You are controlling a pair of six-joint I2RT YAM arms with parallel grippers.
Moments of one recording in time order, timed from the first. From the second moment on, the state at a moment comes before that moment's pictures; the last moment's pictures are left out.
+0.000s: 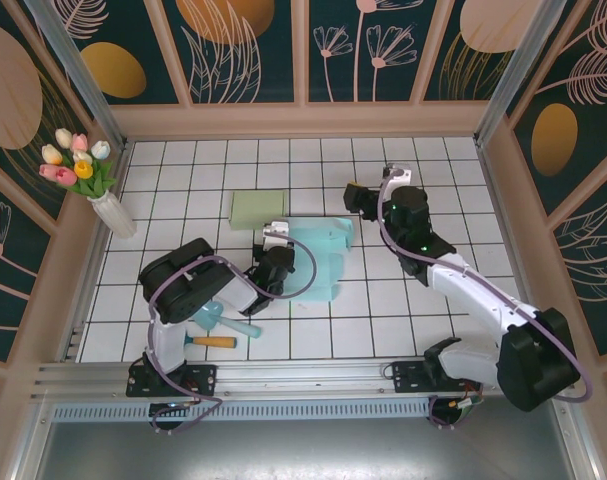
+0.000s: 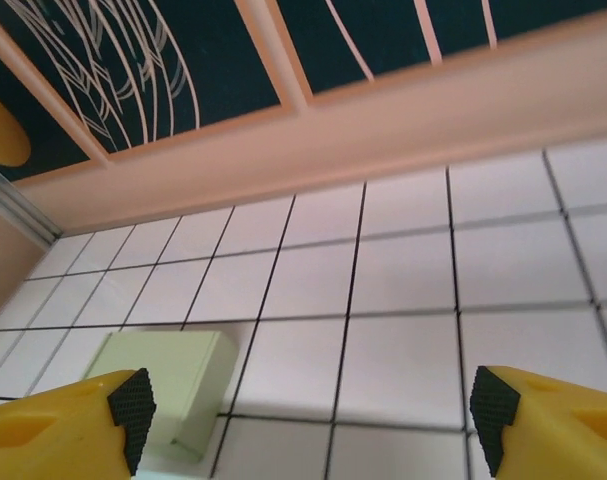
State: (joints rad) left arm -0.86 1.98 0.64 1.01 -0.80 -0.17; right arm 0.49 1.20 0.75 0.17 0.11 0.45
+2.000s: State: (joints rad) left arm -0.85 2.04 0.68 1.07 -0.84 -0.14; right arm 0.78 1.32 0.68 0.15 0.15 0.79
